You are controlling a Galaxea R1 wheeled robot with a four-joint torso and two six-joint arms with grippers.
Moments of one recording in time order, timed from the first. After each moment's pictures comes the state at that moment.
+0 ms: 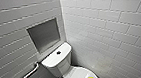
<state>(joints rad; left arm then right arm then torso) 1.63 2.88 -2.42 0.33 -0.12 -0.14 -1.09 2.18 -1.59 0.05 0.11 0.34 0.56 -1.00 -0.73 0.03</state>
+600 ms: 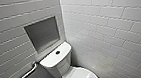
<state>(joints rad) 1.65 2.88 -2.42 0.33 -0.12 -0.14 -0.92 2.33 -1.71 0.06 -0.05 0.34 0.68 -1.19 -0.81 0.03</state>
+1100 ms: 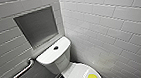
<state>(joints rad) 1.72 2.93 -2.42 0.33 -0.13 -0.13 -0.85 2.34 -1.75 0.08 -0.11 0.34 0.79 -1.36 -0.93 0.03</state>
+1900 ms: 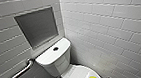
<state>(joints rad) 1.72 2.93 -2.43 0.34 -0.13 -0.13 -0.74 2.50 -1.84 0.09 -0.21 0.34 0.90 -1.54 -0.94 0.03</state>
